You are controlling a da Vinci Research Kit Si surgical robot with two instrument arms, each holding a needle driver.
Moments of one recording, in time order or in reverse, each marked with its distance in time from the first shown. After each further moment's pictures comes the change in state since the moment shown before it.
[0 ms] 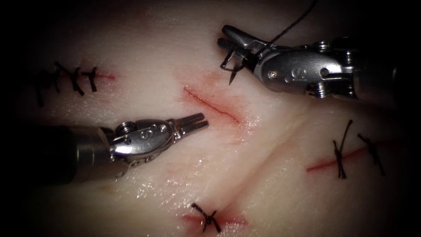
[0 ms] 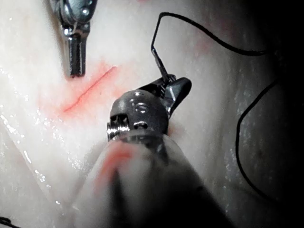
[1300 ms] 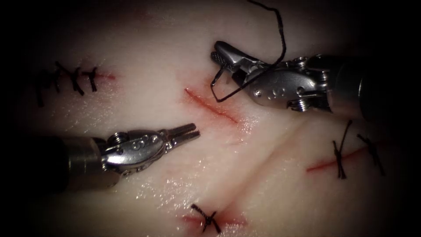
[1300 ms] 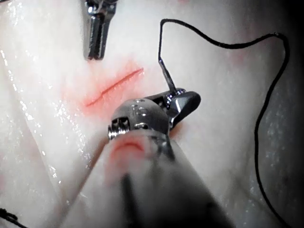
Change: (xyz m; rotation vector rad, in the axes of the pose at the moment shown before) right arm -0.003 -0.007 0.001 -0.045 -0.004 -0.168; left arm -0.001 0.000 -0.002 -0.028 -0.003 -0.006
